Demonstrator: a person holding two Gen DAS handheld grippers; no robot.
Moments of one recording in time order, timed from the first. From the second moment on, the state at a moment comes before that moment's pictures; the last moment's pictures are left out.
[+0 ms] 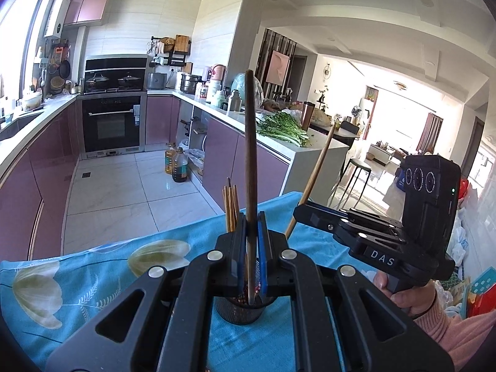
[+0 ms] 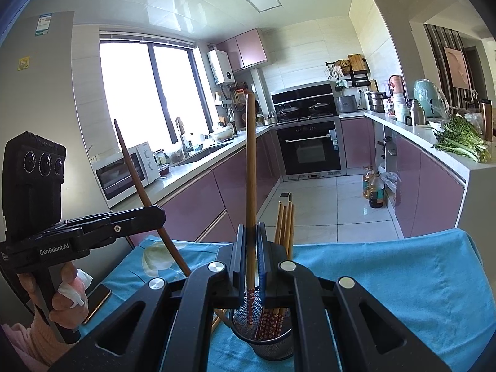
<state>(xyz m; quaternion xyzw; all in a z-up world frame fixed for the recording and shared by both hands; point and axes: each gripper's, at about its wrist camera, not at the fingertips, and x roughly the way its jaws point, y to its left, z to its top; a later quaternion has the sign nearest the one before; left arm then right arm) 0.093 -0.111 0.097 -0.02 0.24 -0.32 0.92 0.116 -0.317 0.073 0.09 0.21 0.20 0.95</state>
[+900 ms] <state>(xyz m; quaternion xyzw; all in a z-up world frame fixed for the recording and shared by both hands) 0.123 -0.135 0.061 0.05 0.31 -0.32 0.89 0.141 -0.309 0.040 0.08 0.26 0.20 0.94</state>
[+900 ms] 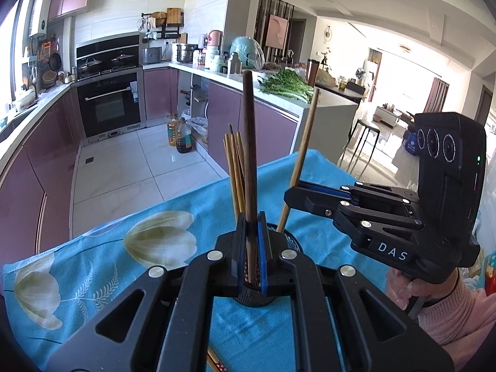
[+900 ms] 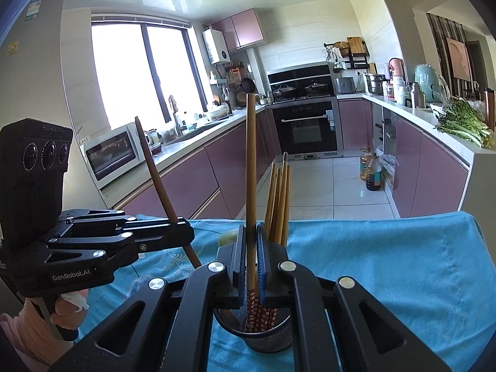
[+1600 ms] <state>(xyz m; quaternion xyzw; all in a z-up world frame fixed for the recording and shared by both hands) 0.157 -0.149 0.038 0.06 0.35 -0.31 0.88 0.162 -0.302 0.020 0.08 0.30 0.19 0.93</state>
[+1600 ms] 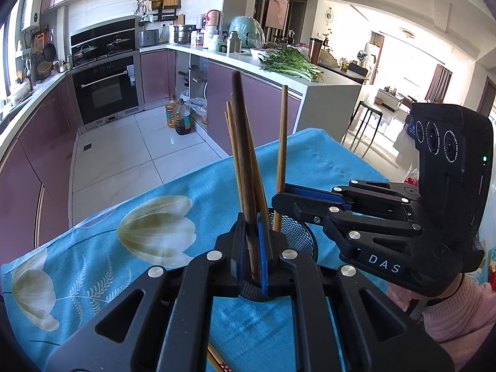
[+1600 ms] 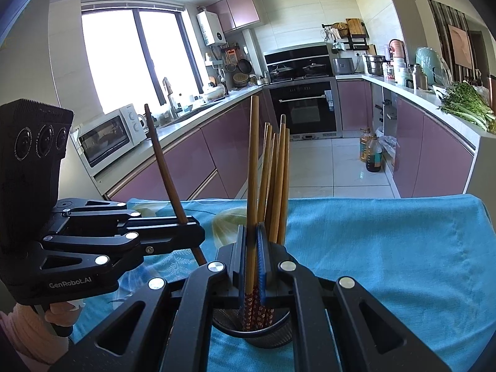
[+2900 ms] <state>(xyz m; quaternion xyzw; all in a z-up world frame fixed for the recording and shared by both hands) 0.078 -0.051 0.017 0.02 0.26 -0.16 0.95 0.102 -0.277 0.021 0.06 0.28 0.29 0.91</state>
